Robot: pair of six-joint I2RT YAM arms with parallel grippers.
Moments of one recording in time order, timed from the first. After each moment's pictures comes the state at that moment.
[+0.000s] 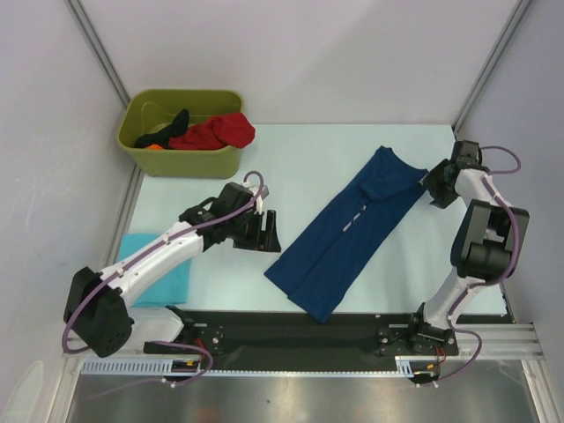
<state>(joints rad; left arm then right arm) -0.63 1.26 0.95 -0.62 0.24 -0.47 -0.26 1.77 1.28 -0.53 -0.04 0.63</state>
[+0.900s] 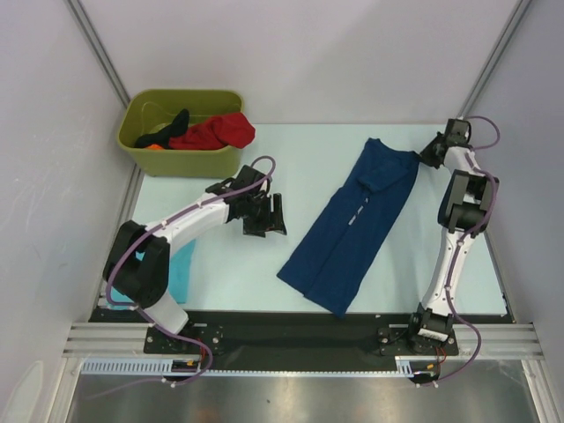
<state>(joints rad) -0.55 1.62 1.13 -0.58 0.22 -0.56 -0.27 2.44 1.97 -0.31 -0.17 0.53</state>
